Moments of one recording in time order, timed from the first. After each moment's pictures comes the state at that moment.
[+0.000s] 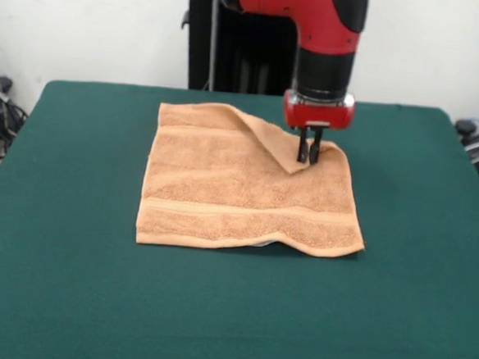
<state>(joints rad) -0.24 -0.46 0.06 2.10 -0.08 -0.20 1.58</state>
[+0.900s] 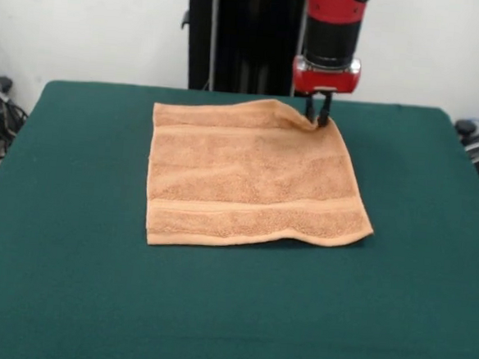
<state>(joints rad) -0.24 -0.50 0.06 2.25 -0.06 -0.20 1.58</state>
